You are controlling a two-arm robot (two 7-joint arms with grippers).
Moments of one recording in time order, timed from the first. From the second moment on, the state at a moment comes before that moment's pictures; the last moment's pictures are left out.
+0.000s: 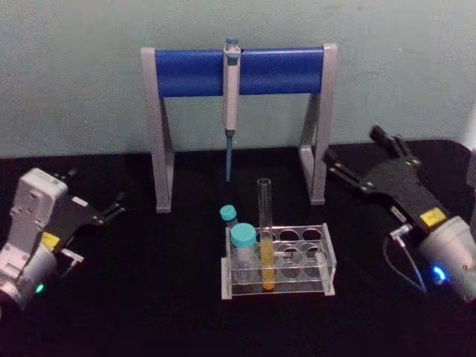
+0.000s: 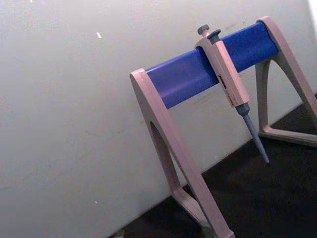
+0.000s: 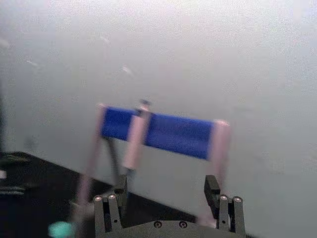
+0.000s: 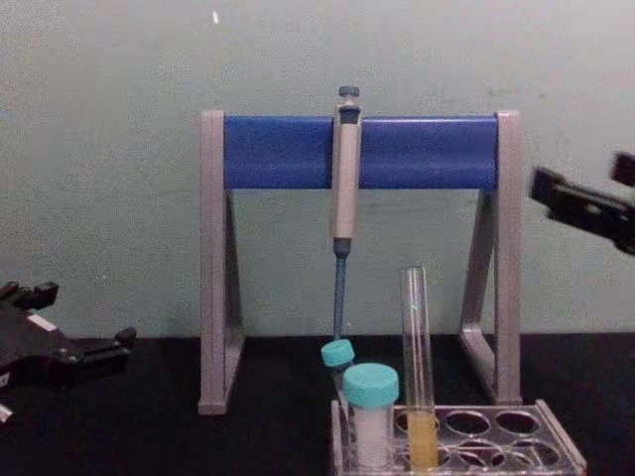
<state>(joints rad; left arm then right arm) -0.20 0.60 0.45 -1.41 -0.25 -0.12 0.03 0.02 0.42 -0.23 -1.71 0.37 -0.15 0.24</state>
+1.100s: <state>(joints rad) -0.20 0.60 0.45 -1.41 -0.25 -0.12 0.03 -0.02 0.28 -0.20 -1.46 0.17 -0.05 0.06</state>
